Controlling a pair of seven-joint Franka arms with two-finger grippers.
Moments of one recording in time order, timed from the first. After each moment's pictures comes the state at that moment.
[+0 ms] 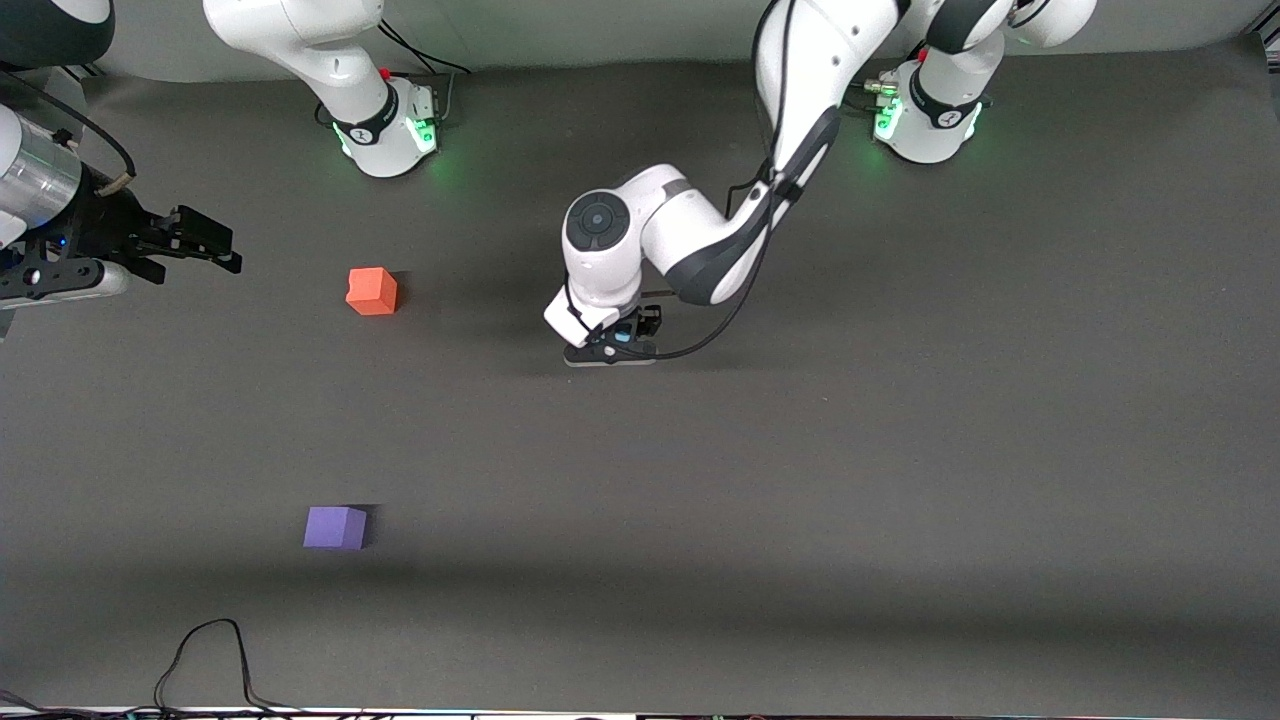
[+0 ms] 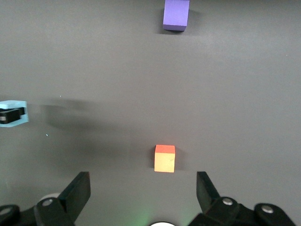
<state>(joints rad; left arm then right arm) -0.84 0.80 -0.08 -1.36 0.02 2.18 -0.96 0.17 -0.11 -0.13 -1.77 0.05 1.59 -0.02</state>
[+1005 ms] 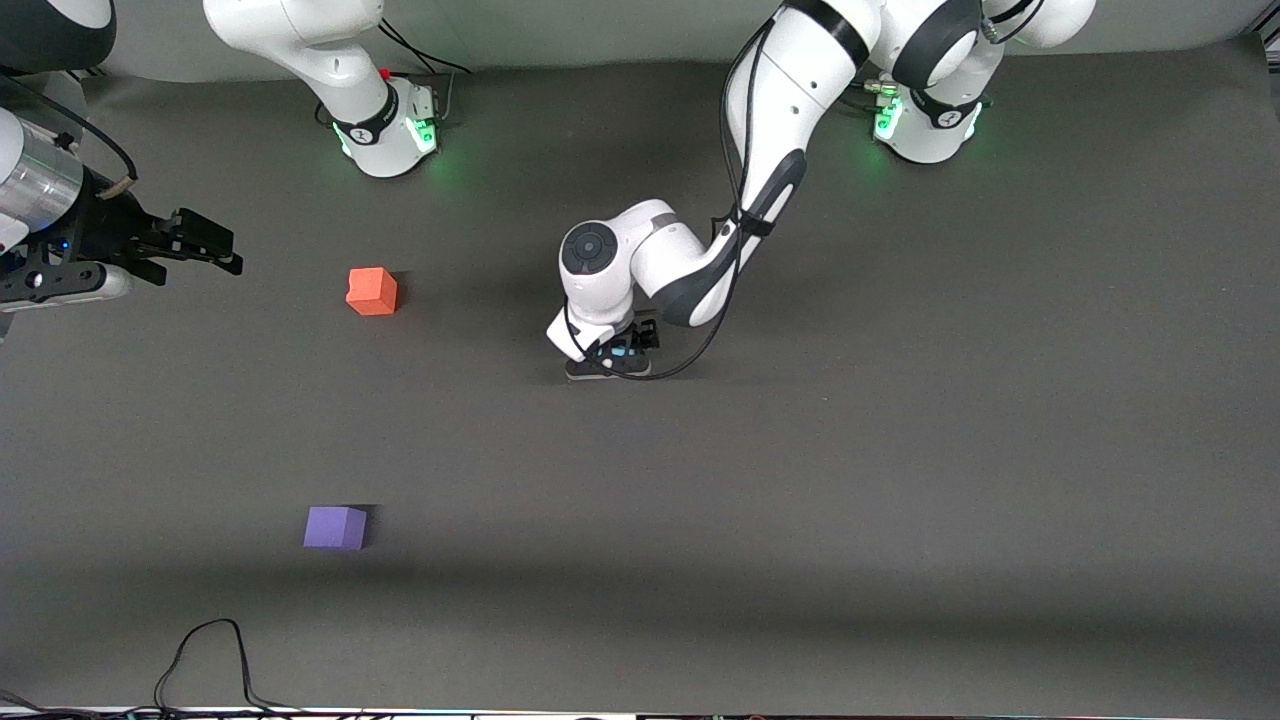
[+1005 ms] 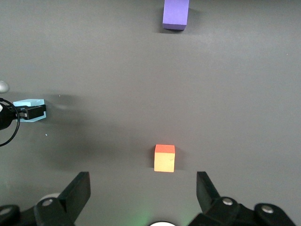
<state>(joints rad) -0.86 0.90 -0.08 -1.31 0.09 2.21 -1.01 0.17 -0.11 -0.13 -1.77 0.05 1.59 -0.02</state>
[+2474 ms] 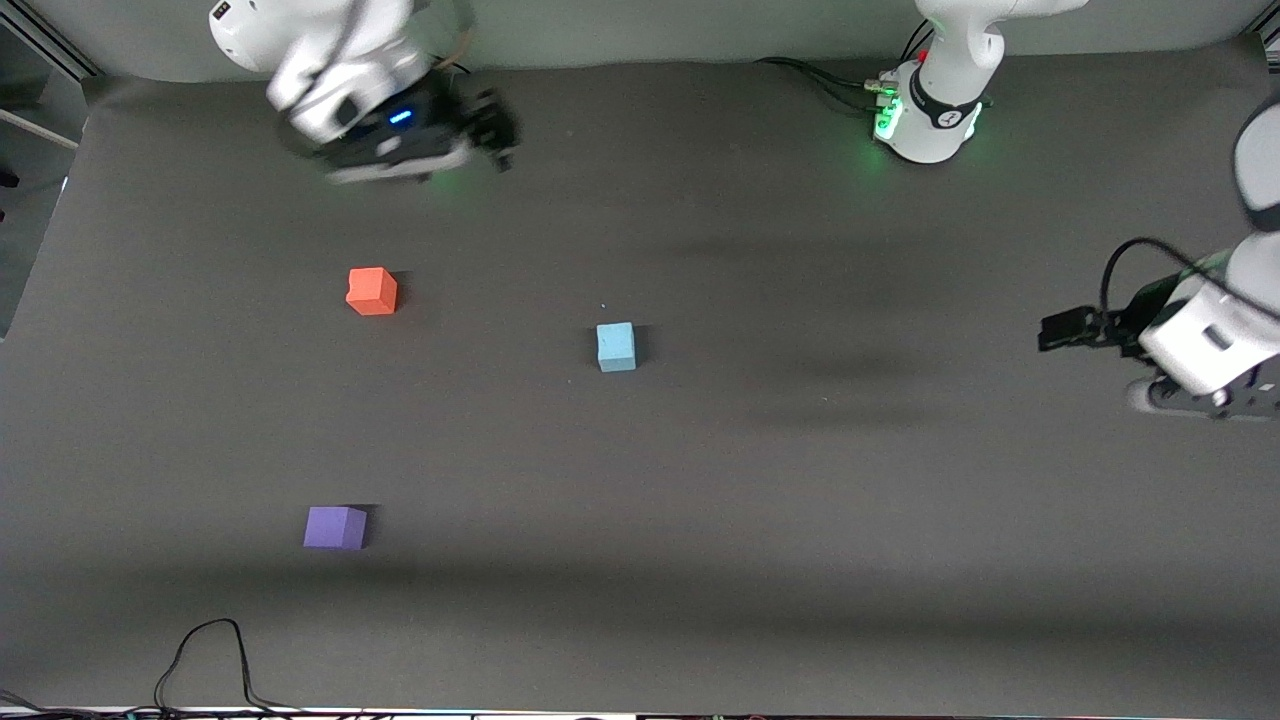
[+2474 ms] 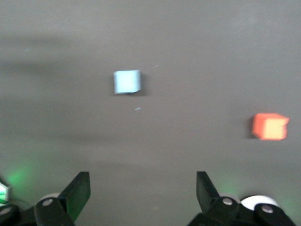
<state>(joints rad) 0.03 0.15 -0.07 -1.53 -0.05 1.58 0.03 0.85 -0.04 -0.11 -1.63 0.10 1.59 0.74</state>
